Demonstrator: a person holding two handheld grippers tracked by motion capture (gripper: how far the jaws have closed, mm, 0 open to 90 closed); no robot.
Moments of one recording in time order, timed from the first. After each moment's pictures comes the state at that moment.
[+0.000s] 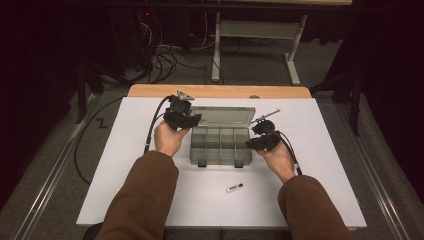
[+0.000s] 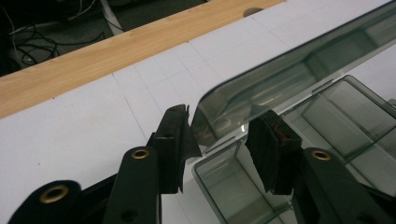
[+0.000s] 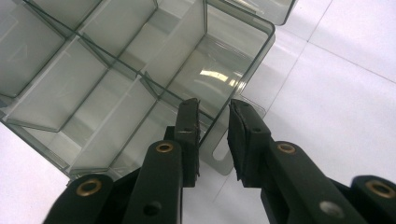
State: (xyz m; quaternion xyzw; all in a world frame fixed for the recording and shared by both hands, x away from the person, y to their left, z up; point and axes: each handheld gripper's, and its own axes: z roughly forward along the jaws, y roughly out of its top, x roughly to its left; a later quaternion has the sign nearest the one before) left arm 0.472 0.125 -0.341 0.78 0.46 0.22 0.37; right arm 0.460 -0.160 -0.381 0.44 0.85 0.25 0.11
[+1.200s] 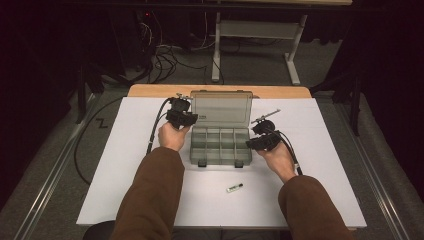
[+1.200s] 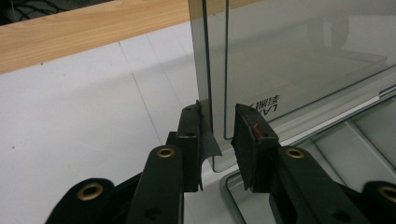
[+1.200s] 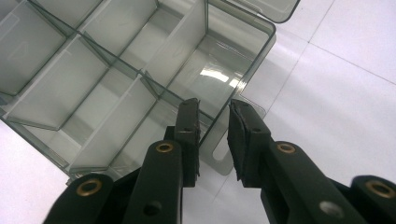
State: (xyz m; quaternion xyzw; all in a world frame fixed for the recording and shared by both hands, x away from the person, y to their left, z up) left arm 0.506 0.128 -0.378 0.76 0.51 0.19 0.35; right arm 0.461 -0.161 -0.381 0.44 0.86 0.25 0.11
